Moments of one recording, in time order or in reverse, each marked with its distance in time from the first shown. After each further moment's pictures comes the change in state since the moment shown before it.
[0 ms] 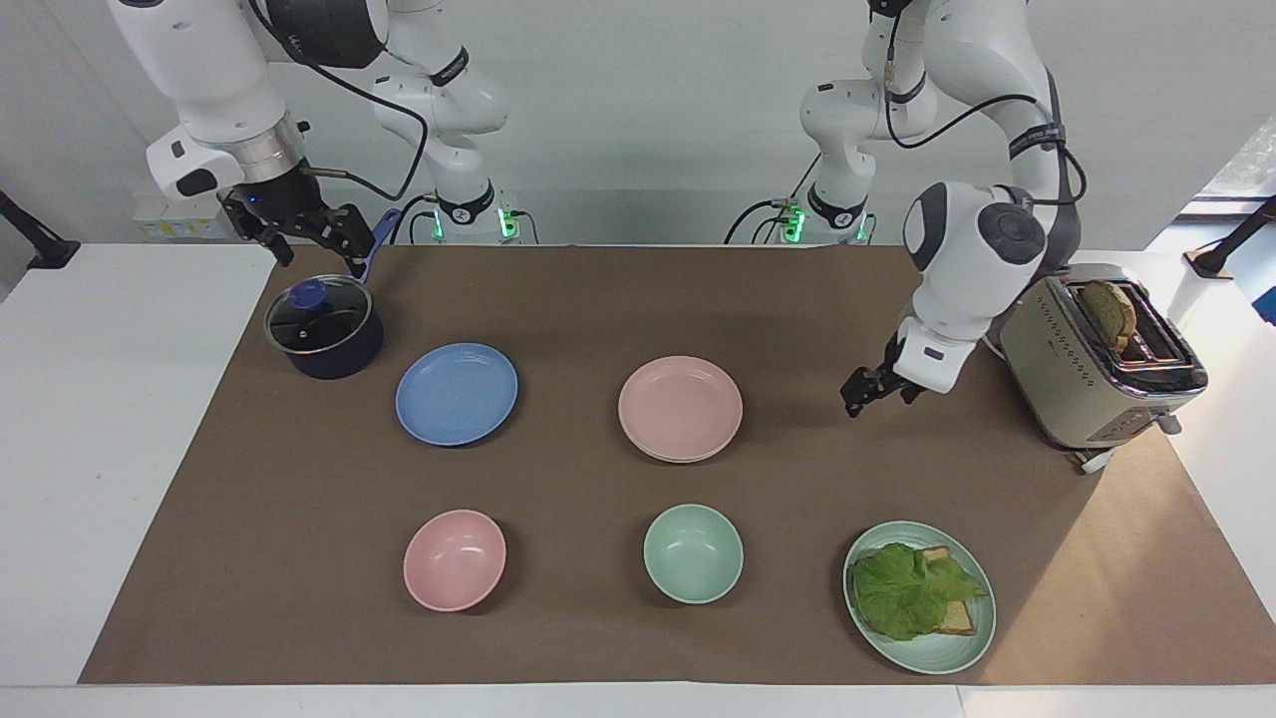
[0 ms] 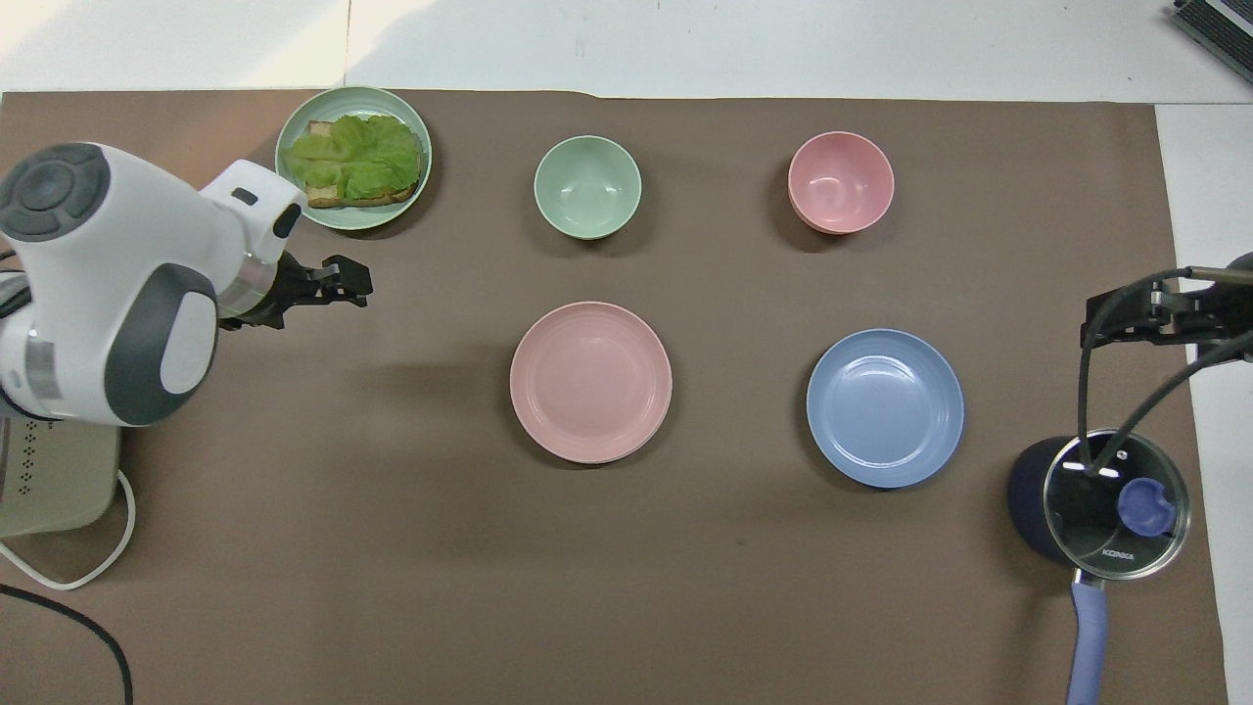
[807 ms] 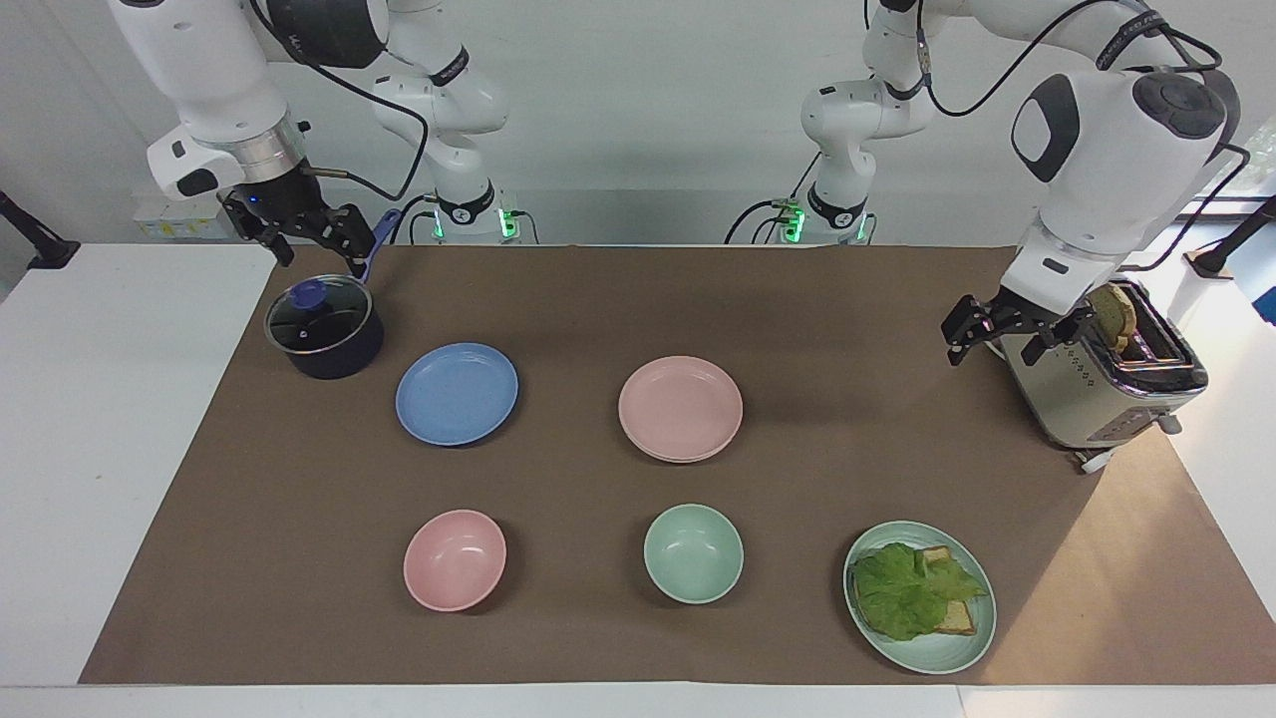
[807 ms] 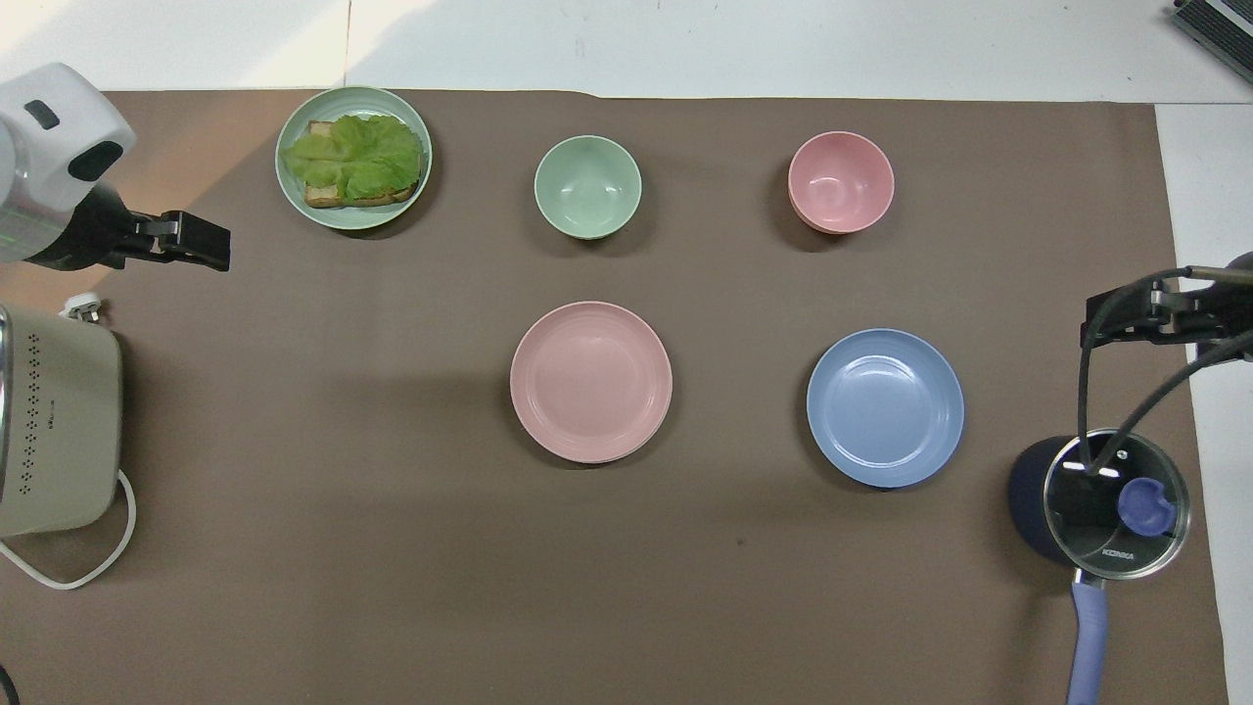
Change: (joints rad) left arm 0.067 -0.058 -0.008 0.254 0.040 -0.287 0.275; right arm 0.000 0.000 0.000 0.000 0.000 0.000 0.000
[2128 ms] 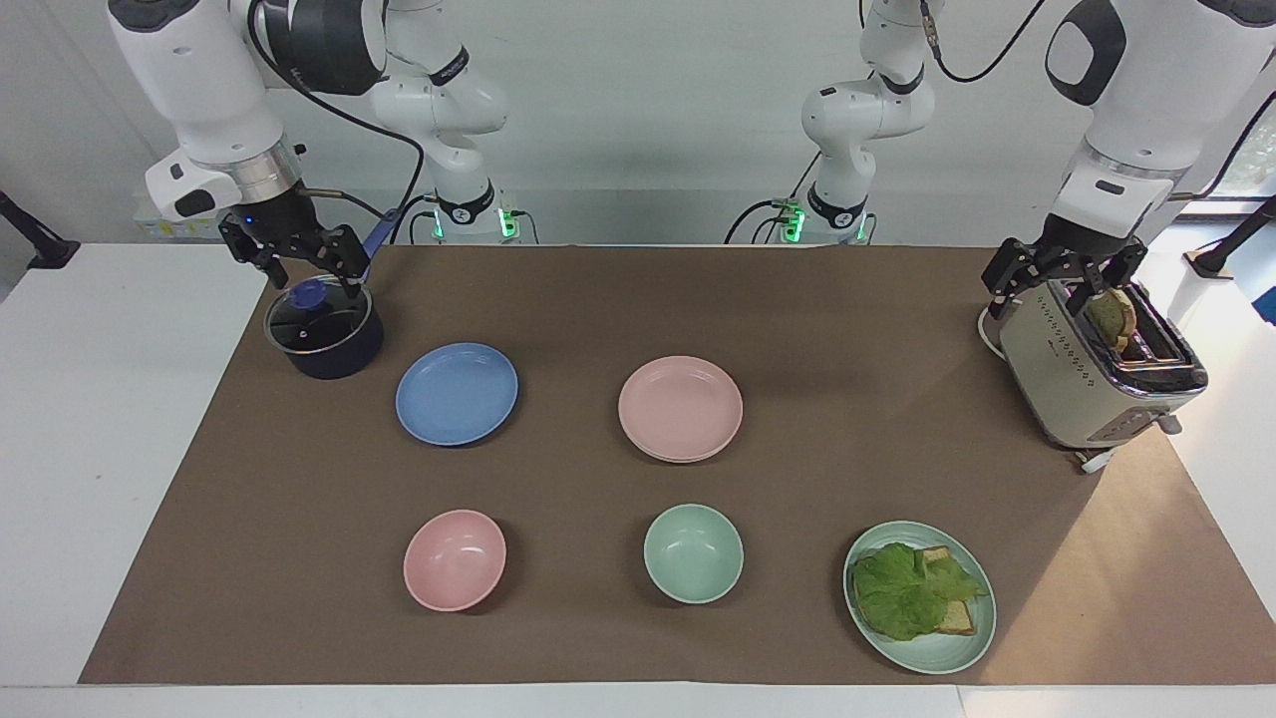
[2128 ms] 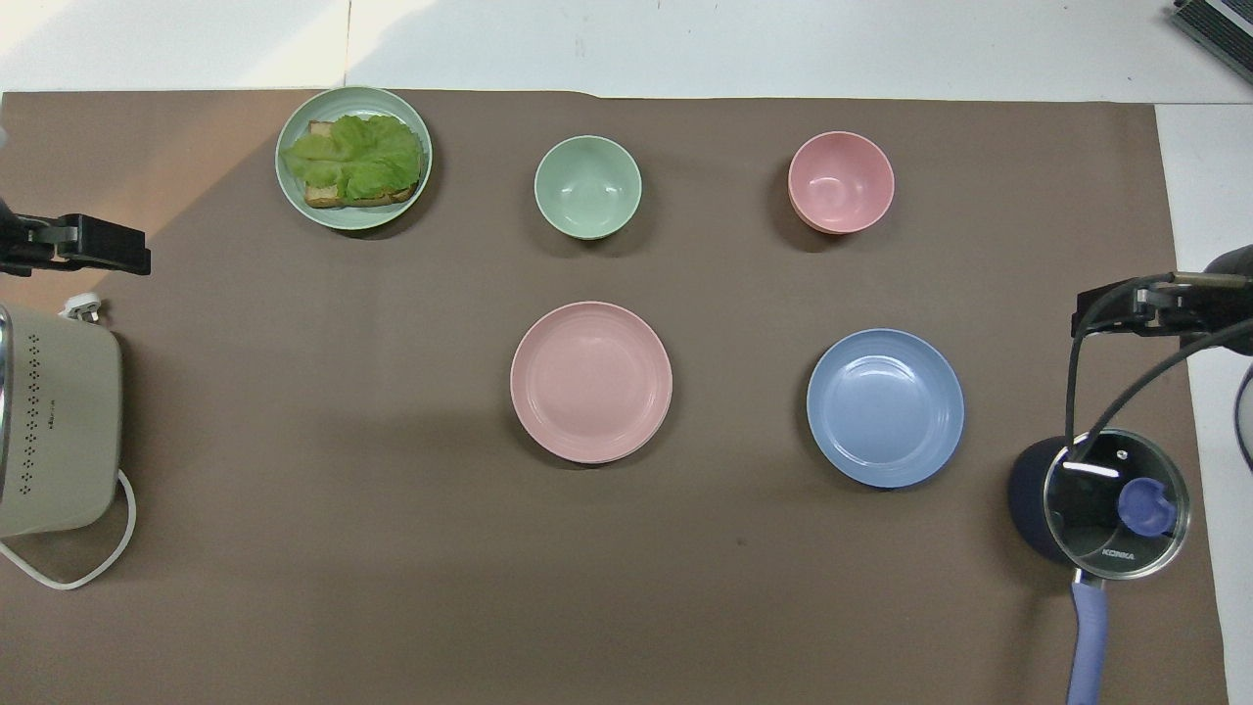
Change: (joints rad) left arm 0.041 -0.086 0.012 0.002 0.000 -0.036 0.002; right arm -0.028 -0.015 -0.002 -0.139 0.005 0.173 -0.067
